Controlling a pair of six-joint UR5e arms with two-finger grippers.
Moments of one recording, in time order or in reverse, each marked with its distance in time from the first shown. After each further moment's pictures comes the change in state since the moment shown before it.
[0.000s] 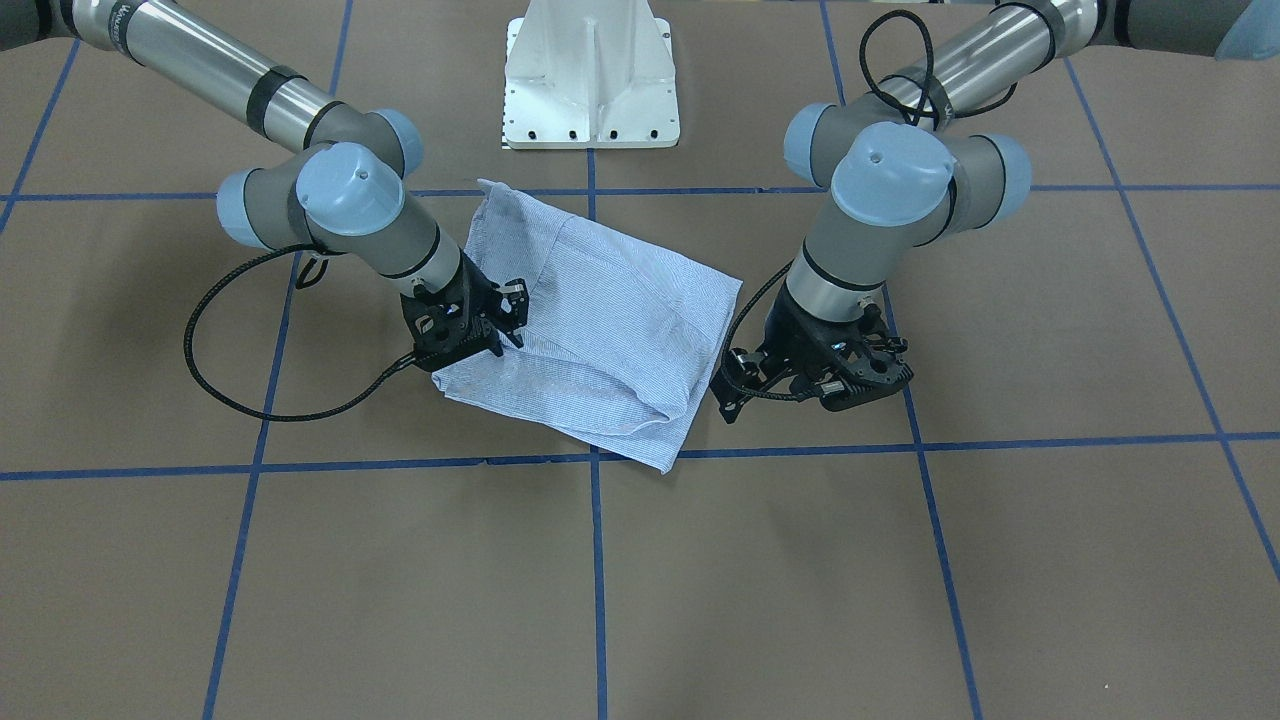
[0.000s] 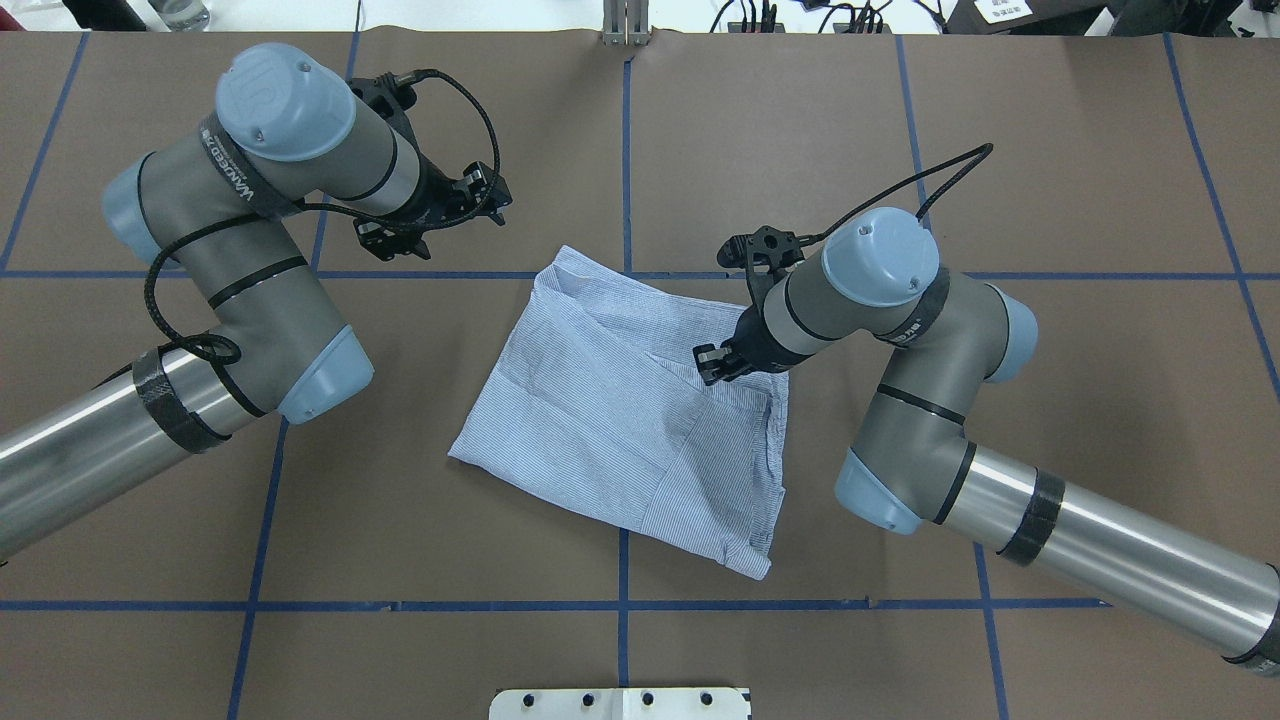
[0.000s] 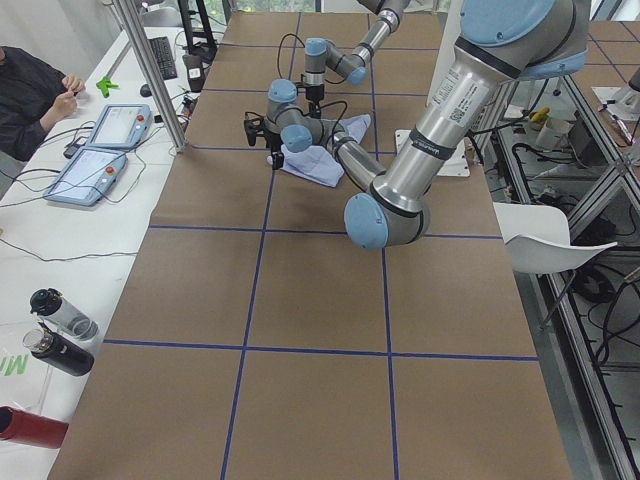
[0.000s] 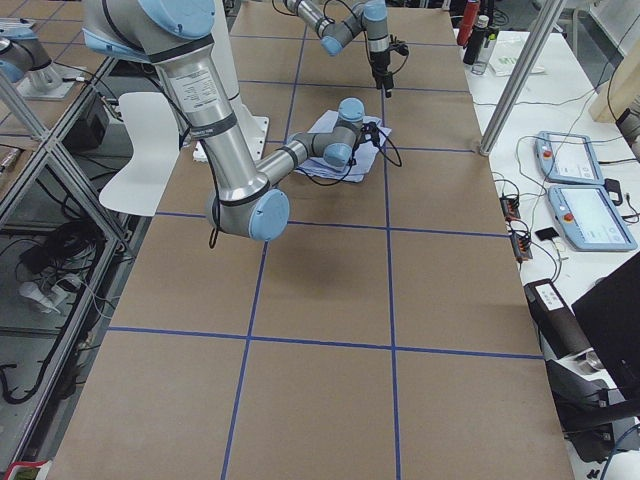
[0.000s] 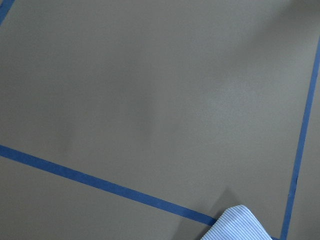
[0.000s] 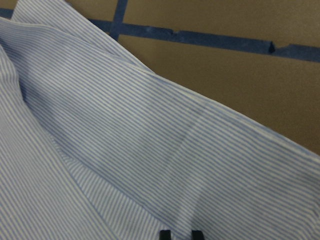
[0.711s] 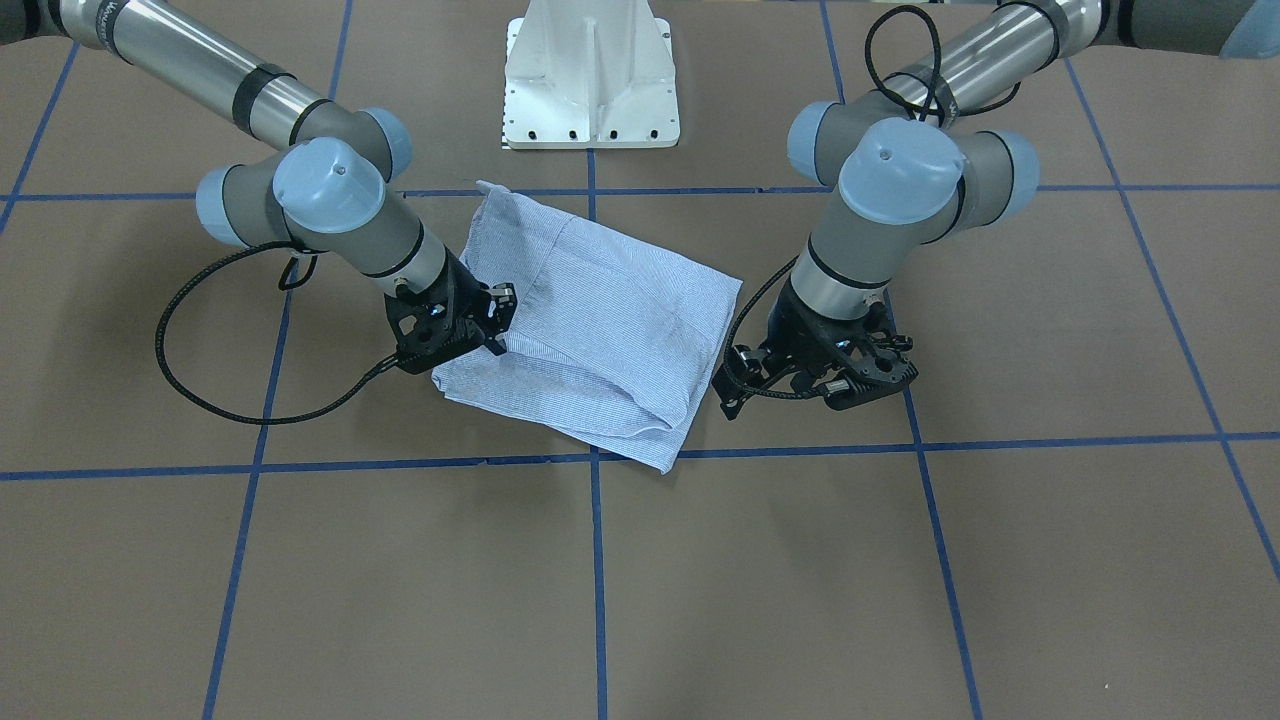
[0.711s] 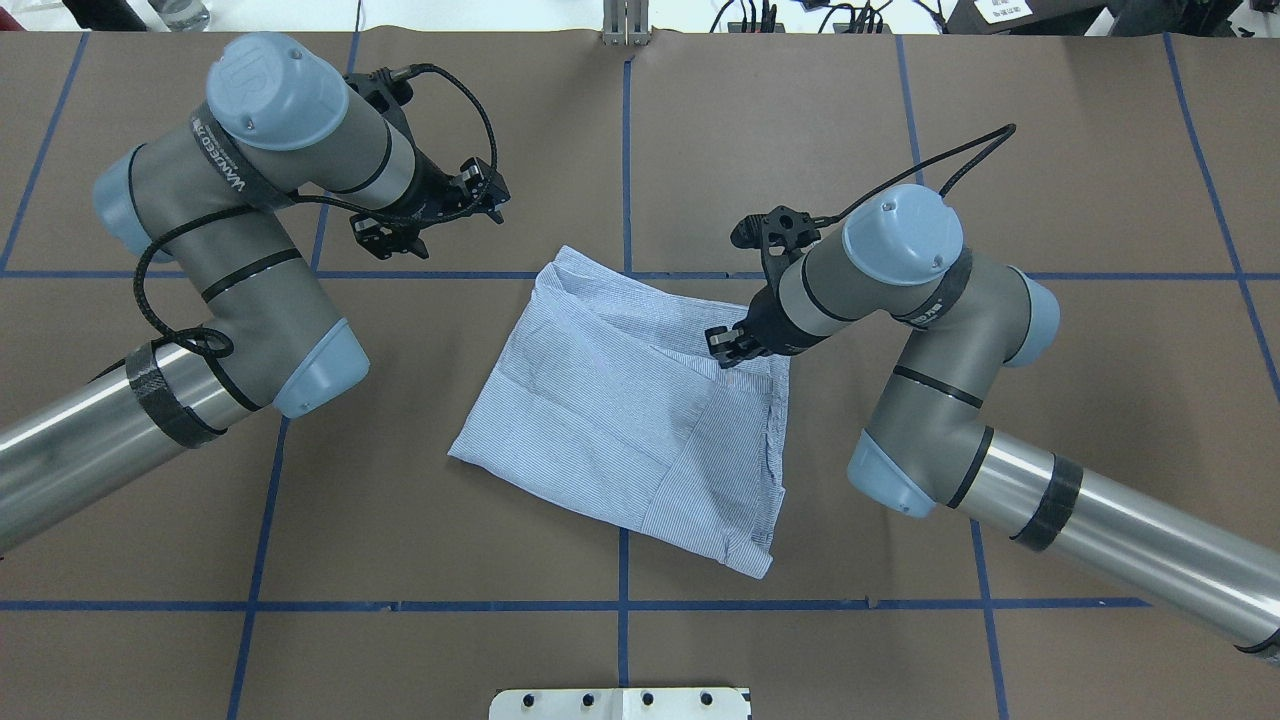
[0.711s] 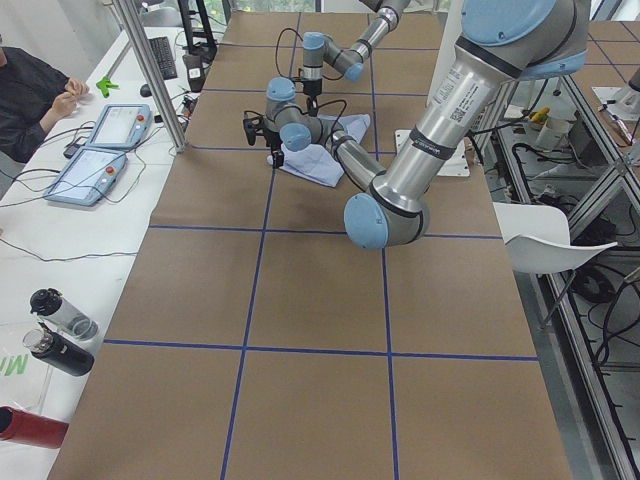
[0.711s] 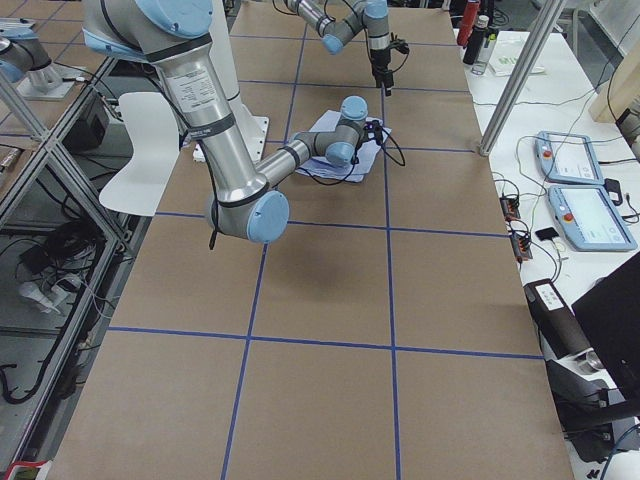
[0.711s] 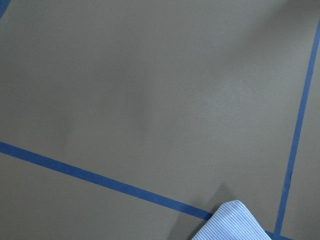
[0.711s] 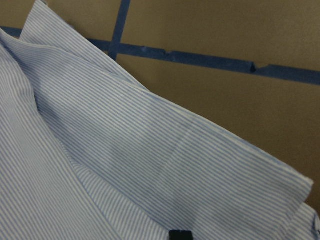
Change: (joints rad) left arm -0.010 0.000 -0.008 0.012 -0.026 -0.001; right arm 0.047 -0.009 0.025 -0.009 0.028 -0.001
